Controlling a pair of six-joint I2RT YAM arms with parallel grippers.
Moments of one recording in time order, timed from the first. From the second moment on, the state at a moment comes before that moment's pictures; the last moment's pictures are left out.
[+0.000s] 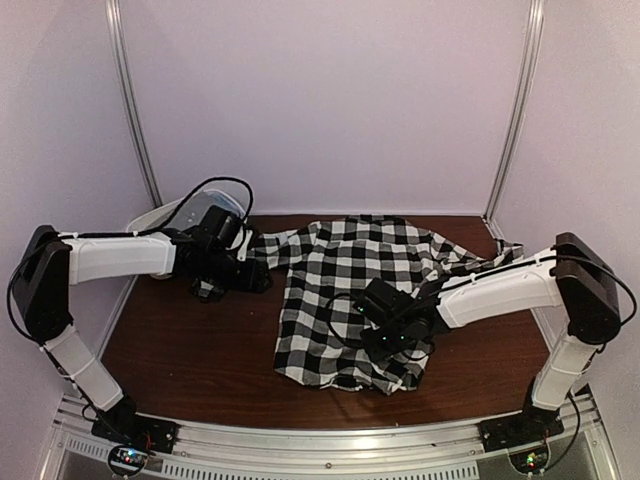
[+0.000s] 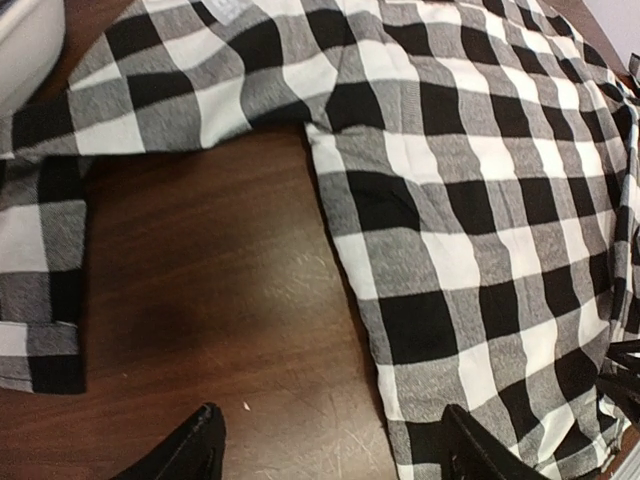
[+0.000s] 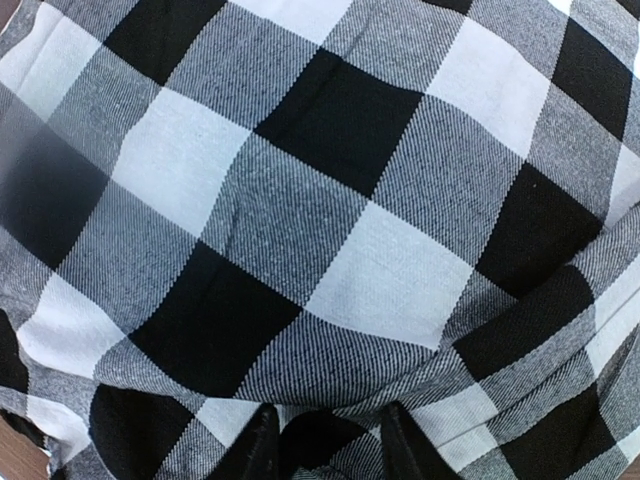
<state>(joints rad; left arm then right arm) -0.60 1.63 1.09 -0.34 0.05 -0.37 1.01 1.73 0.99 -0.42 0.20 0.60</state>
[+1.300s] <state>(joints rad) -0.68 1.55 0.79 -0.34 0.45 -0.46 1.01 0.68 0.61 -0.97 0.27 1.25</state>
